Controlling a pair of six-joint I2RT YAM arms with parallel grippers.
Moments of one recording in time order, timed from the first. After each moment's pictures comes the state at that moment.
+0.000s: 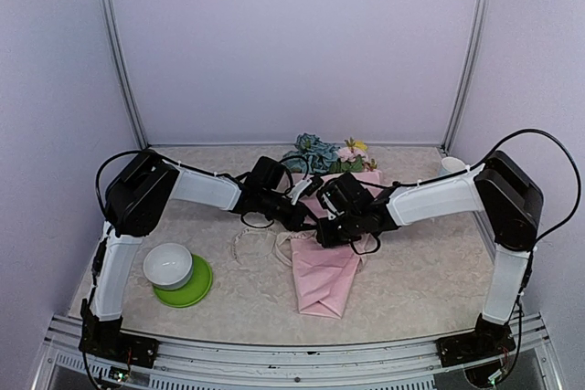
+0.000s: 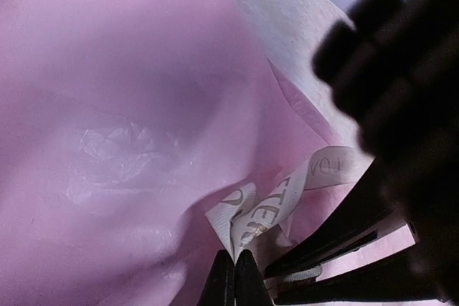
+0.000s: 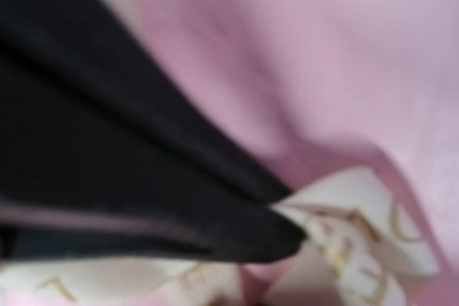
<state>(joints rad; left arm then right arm) -0.72 2.30 1.53 0.05 0.70 -0.03 0.84 1.89 1.13 -0.16 0.02 0.52</state>
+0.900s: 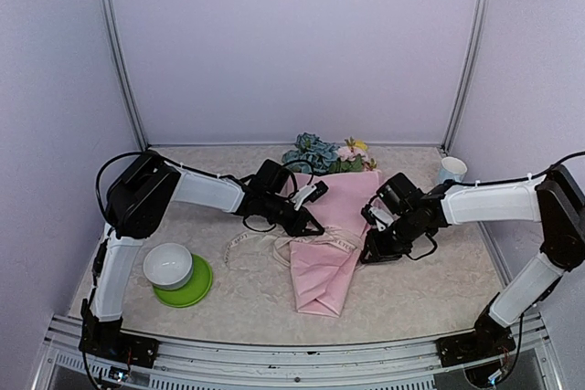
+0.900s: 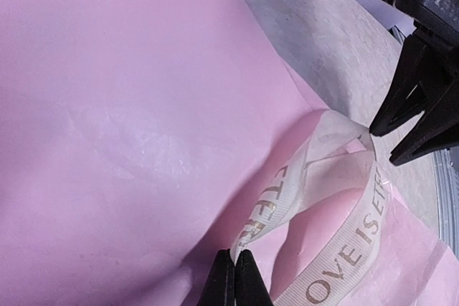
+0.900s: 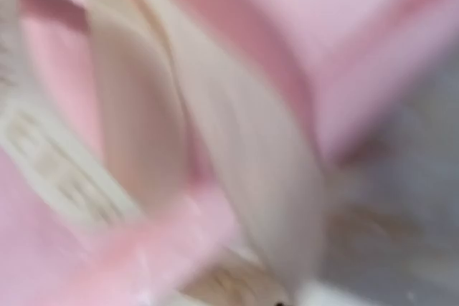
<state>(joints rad) -0.74 2.30 1.53 -0.01 0.67 0.03 0.65 1.57 0.87 -0.45 -0.25 0.43</state>
